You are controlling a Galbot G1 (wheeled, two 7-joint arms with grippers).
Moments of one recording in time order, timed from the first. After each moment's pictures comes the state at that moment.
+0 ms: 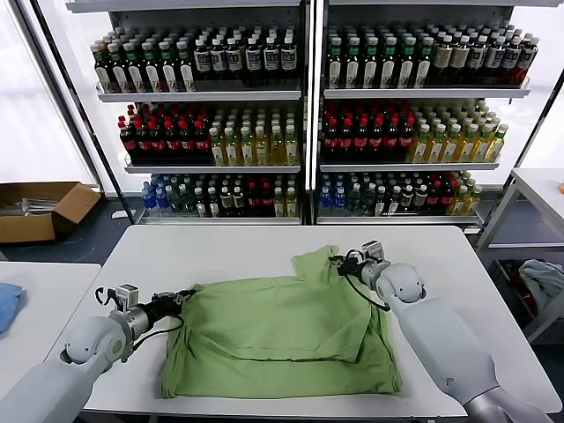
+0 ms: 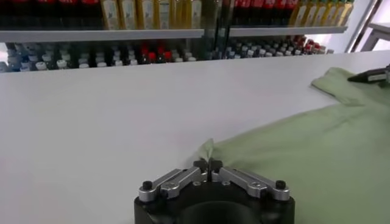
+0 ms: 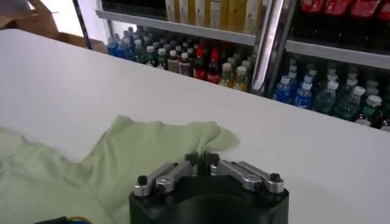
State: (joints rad) left arm 0.94 -0.75 -0.16 -1.56 -0.82 0.46 0.16; right arm -0.53 1.13 0.01 1.25 0.50 -0.58 -0.23
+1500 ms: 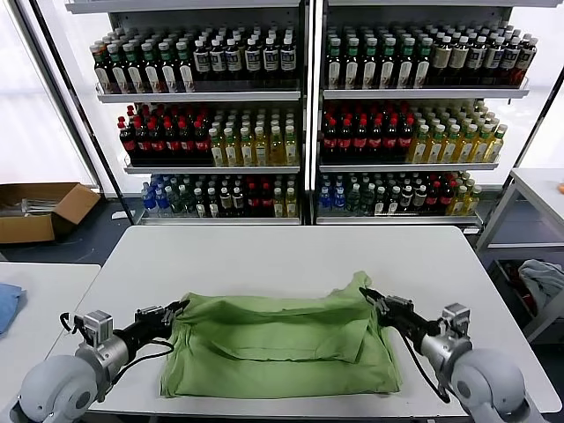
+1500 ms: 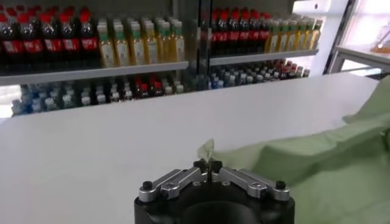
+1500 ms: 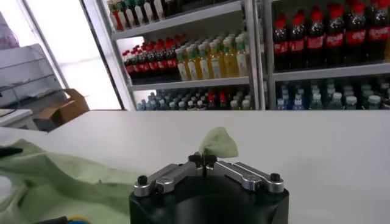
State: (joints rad) left arm 1.44 -0.74 -0.56 -2.06 -0.79 0.53 0.05; right arm -1.42 1.02 0.60 2.12 0.68 -0.55 -0.20
